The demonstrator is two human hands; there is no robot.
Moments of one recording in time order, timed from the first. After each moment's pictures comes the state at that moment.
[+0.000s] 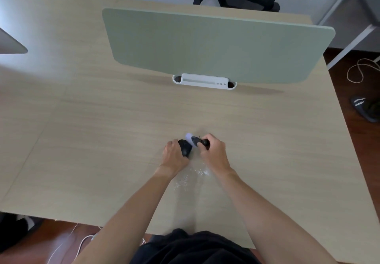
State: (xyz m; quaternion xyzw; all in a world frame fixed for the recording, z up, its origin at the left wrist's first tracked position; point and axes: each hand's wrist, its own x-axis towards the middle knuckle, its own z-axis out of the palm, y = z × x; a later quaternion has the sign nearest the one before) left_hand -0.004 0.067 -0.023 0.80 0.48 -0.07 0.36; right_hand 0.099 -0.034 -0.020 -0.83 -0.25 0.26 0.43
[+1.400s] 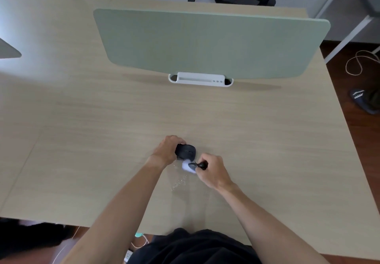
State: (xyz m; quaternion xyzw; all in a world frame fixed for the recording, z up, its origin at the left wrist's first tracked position) left_hand -0.003 0.107 -0.028 0.89 0.30 -0.13 0.32; right_hand 0.077 -0.074 -0.039 -0.82 -0.29 0.31 0.38
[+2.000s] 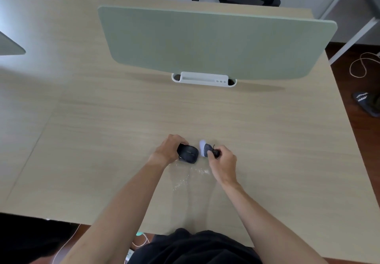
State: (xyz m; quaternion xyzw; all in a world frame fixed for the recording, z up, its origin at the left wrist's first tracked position) left_hand -0.003 0.116 -0.035 0.90 0.26 -0.14 0.31; right_hand 0.086 -0.068 -0.030 -0.84 -0.13 0.23 0.48
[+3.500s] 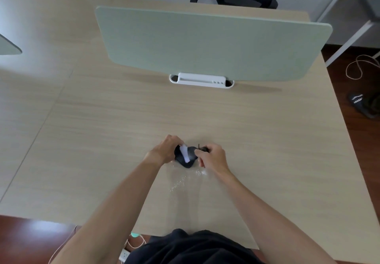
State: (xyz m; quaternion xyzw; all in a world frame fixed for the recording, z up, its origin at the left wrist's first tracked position) left_hand -0.001 0.124 -0.049 0.91 0.25 -0.18 0.28; right_hand 0.094 -0.047 -0.013 -0.80 -0.11 0.39 0.45
